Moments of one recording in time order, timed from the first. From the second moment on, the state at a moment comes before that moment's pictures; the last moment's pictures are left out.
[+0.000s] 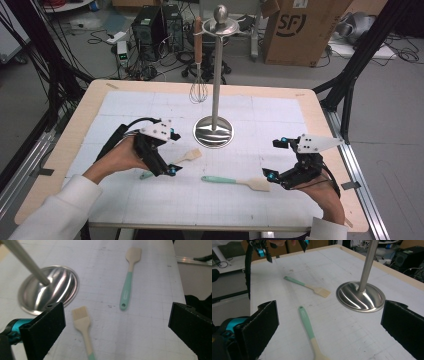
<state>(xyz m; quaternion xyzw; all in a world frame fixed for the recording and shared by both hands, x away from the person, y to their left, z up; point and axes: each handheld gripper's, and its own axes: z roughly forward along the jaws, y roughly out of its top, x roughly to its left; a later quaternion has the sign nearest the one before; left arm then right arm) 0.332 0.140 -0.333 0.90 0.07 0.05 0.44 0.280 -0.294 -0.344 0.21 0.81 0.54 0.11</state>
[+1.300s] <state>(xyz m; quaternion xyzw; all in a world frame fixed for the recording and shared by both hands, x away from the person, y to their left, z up) 0.305 0.264 -0.349 0.82 0.16 0.12 0.53 0.281 -0.298 -0.349 0.21 0.81 0.54 0.10</state>
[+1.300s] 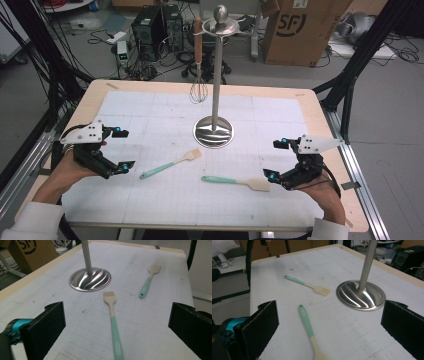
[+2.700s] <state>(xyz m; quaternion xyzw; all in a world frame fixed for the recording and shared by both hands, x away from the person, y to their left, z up) 0.291 0.290 -0.378 0.81 0.19 0.14 0.54 0.322 -0.226 -0.336 0.16 0.91 0.38 0.05</state>
